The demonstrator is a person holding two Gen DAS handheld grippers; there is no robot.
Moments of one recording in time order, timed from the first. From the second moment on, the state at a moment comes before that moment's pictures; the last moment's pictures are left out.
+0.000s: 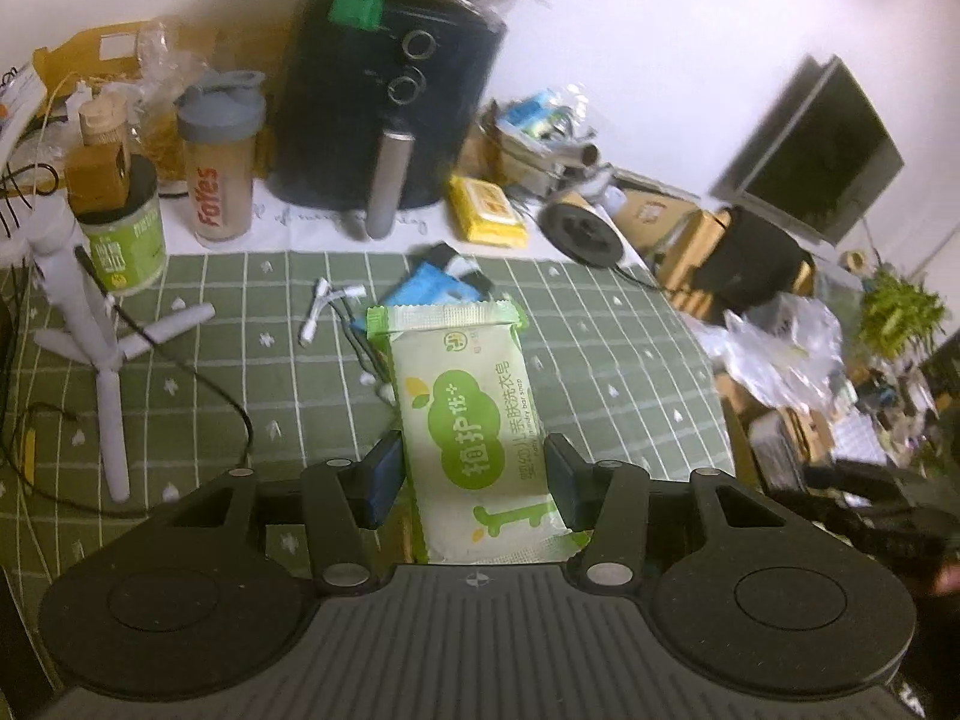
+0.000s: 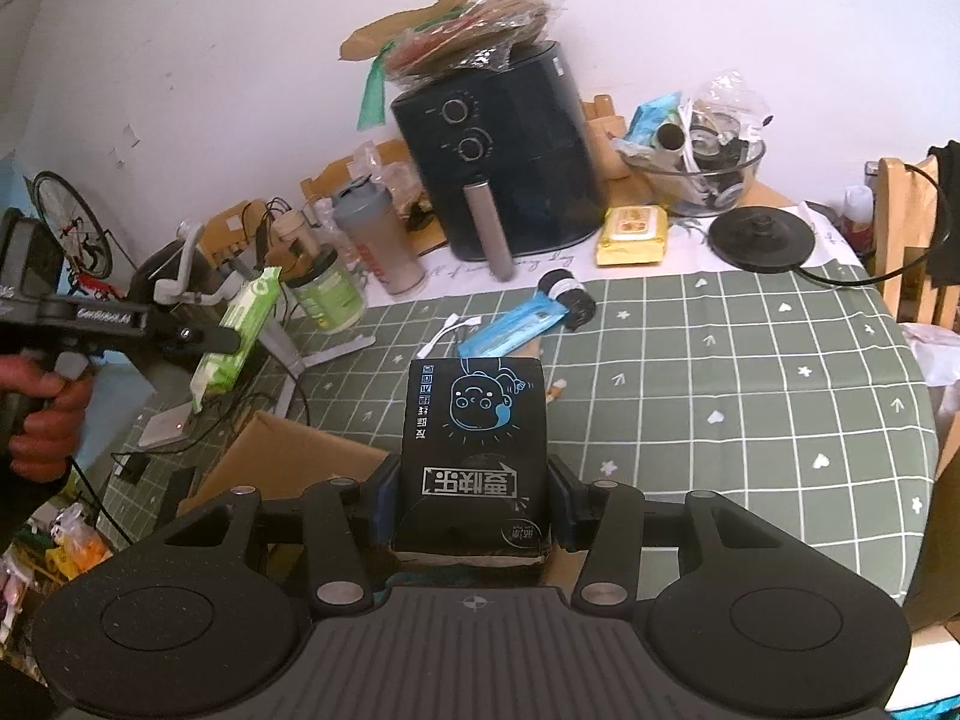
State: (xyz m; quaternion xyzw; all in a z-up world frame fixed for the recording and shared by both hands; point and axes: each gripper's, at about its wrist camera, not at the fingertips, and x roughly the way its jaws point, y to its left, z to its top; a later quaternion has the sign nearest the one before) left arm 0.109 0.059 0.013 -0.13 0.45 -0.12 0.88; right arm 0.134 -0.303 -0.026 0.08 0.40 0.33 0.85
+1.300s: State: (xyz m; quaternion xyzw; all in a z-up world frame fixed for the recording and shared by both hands) left arm -0.001 0.030 -0.016 -0.13 0.46 -0.08 0.87; right arm 0.105 -0.217 -0.011 0.05 0.41 0.39 0.82
